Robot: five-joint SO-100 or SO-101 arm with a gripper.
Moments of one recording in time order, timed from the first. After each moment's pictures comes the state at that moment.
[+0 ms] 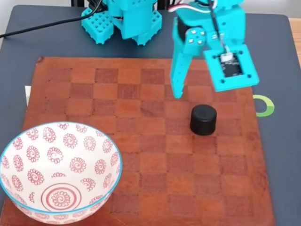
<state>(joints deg) -33.4 99.1 112.0 70.1 107.7</state>
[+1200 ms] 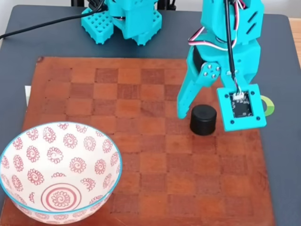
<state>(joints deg) -34.8 80.0 104.2 69.1 111.5</state>
